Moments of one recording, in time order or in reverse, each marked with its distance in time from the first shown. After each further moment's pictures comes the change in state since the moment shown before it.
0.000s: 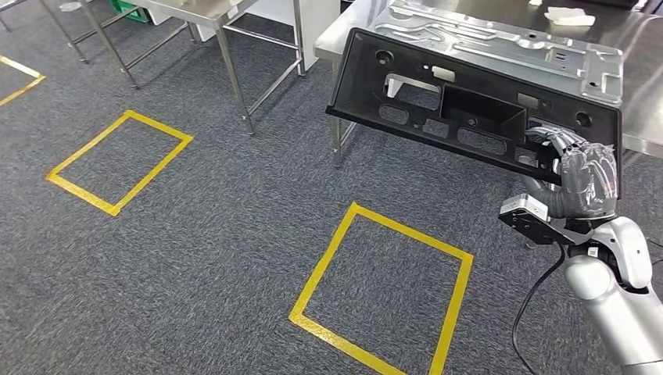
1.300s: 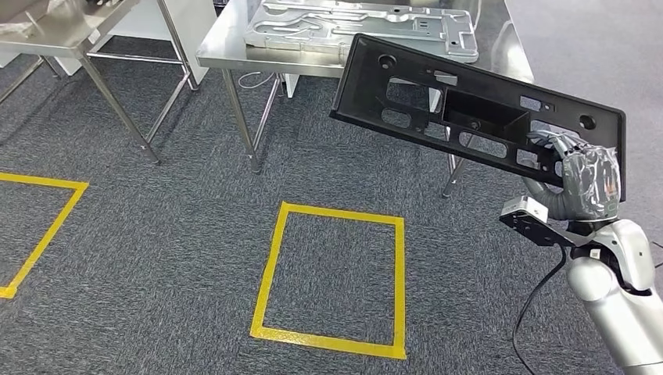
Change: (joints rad) left arm 0.002 0.006 0.000 0.000 -0.011 0.006 0.017; right arm 0.015 -0.008 -0.013 0.008 0.019 -0.006 0.014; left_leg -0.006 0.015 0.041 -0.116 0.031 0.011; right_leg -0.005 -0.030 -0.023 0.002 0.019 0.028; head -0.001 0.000
